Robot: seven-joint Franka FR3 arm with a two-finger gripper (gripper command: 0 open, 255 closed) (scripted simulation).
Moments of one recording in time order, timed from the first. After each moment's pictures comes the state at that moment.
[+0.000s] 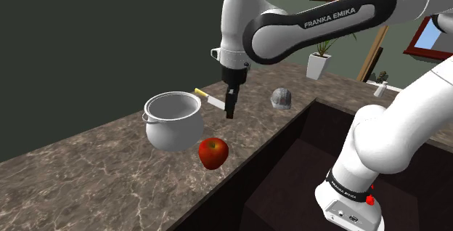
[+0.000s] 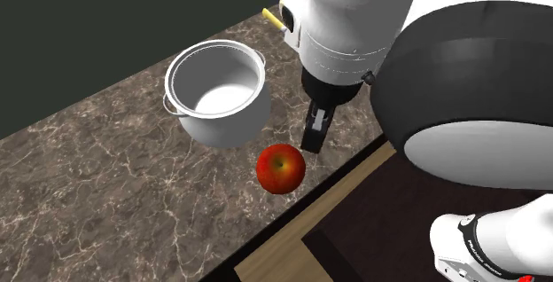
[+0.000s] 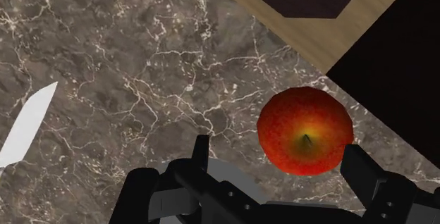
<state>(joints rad) 0.19 -0.39 0.26 -2.34 0.05 1.97 -0.15</state>
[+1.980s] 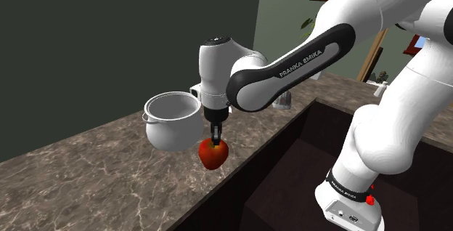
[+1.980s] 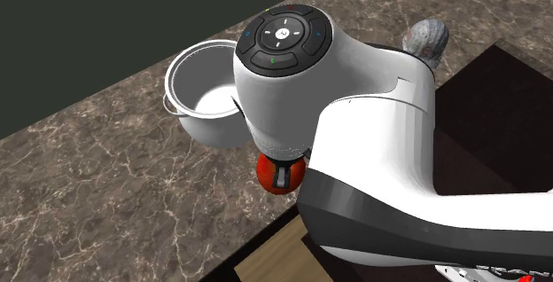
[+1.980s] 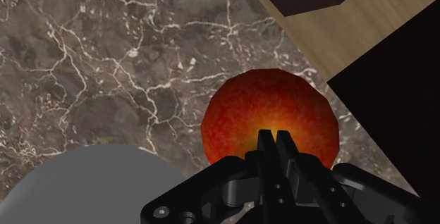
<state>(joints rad) 0.24 -0.17 0.36 -2.38 -0.03 2.21 -0.12</state>
